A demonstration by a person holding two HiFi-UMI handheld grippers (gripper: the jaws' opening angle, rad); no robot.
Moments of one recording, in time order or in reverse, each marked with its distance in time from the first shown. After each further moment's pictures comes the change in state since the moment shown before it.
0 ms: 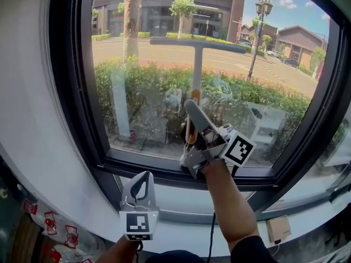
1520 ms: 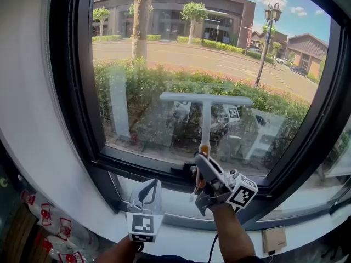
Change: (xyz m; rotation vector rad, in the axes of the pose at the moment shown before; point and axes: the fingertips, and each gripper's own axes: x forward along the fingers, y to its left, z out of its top) left arm 0.014 -0.070 -0.029 -0.006 0.081 -0.034; right arm -0.147 -0.006 -0.027 -0.010 0.094 -0.075
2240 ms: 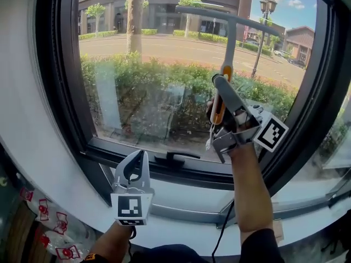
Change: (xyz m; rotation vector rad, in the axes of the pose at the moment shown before) left arm 0.018 -0.005 0.079 0.061 -0.169 0.102; right arm 0.048 0.048 0.174 -0.132 -0.059 0.178
